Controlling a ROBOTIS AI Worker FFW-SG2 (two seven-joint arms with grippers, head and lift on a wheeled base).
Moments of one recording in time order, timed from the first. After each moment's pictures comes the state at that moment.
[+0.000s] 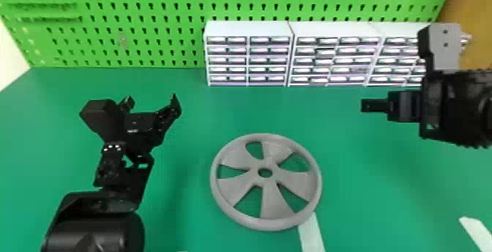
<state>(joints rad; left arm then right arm) -0.03 0.02 0.01 -1.64 0.16 -0.06 -0.05 -0.39 -0.19 -0.09 -2.10 -0.34 1.57 -0.14</state>
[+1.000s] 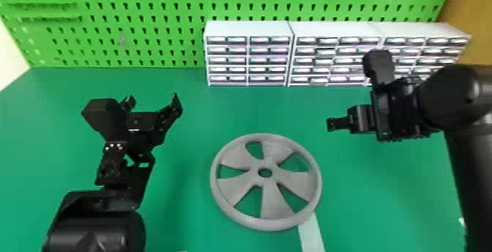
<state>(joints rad) -0.04 0.02 0.00 -1.64 0.15 -0.06 -0.05 -0.54 -0.18 0.03 -1.71 -0.41 1.57 -0.14</state>
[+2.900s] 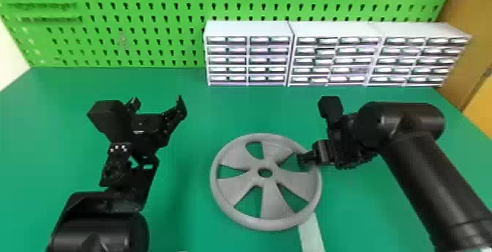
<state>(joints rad) -0.03 0.02 -0.01 -1.63 0.16 -0.06 -0.05 -0.65 -0.14 0.26 -1.14 -0.46 1.29 -0.13</state>
